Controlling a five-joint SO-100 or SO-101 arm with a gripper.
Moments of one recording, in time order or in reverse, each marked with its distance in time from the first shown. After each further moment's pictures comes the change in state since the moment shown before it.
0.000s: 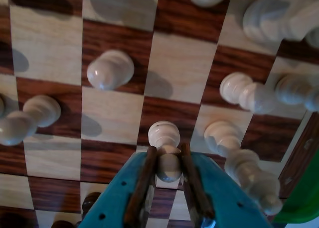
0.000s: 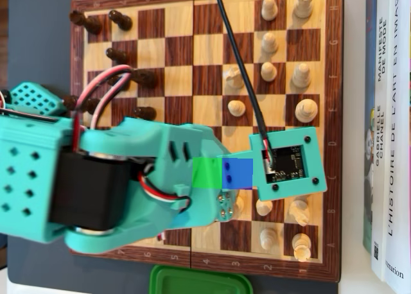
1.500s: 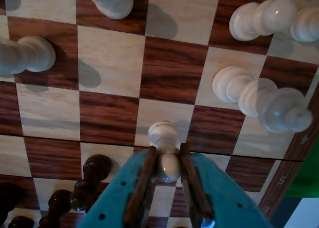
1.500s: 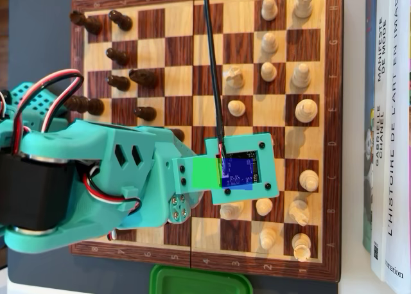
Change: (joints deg) arm 1.8 14.0 15.9 -1.8 0.0
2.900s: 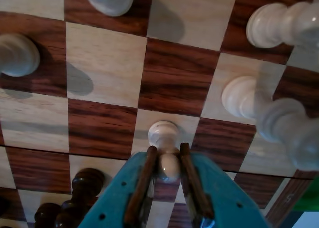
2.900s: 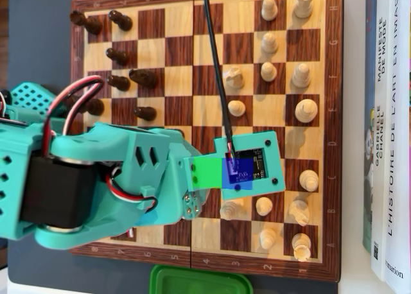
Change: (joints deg) arm 0.1 -5.4 0.1 -2.5 -2.0
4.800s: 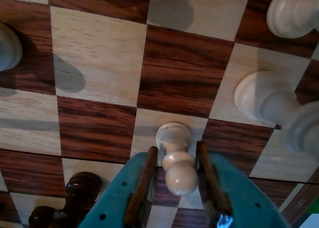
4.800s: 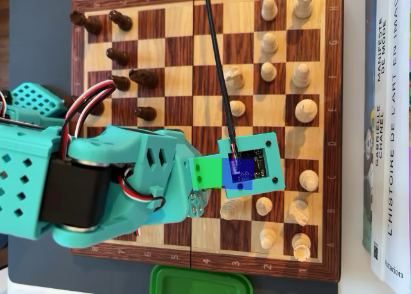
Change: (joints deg) arm 0.0 -1.8 -0.1 0.0 -0.1
